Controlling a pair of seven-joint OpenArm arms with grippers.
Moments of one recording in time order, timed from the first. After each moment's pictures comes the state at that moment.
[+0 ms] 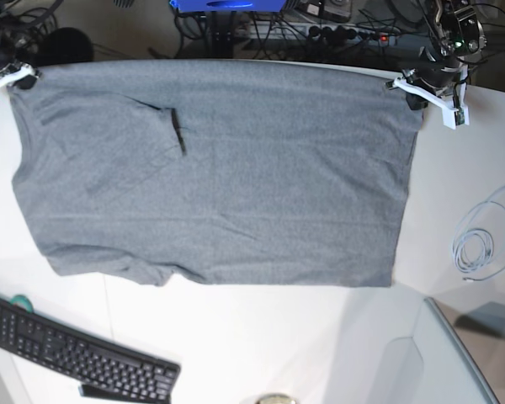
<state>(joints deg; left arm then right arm) 27.3 -7.1 -28.7 87.8 -17.9 -13.7 32.0 -21.1 5.4 47.9 78.0 23.5 30.9 -48.9</state>
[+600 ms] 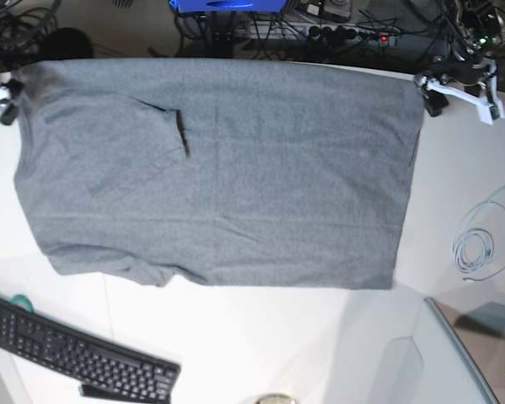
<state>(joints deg) 26.2 -7.1 -39.9 89.3 -17.7 -13.3 32.6 -20.6 2.8 52.8 94.3 23.1 25.9 -49.8</state>
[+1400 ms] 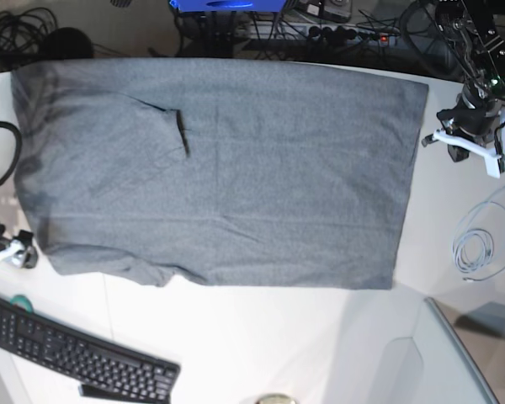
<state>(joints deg) 18.3 -7.8 -36.7 96.6 -17.7 -13.3 40.3 29.2 28.2 3.8 22.4 23.4 27.4 -17.0</state>
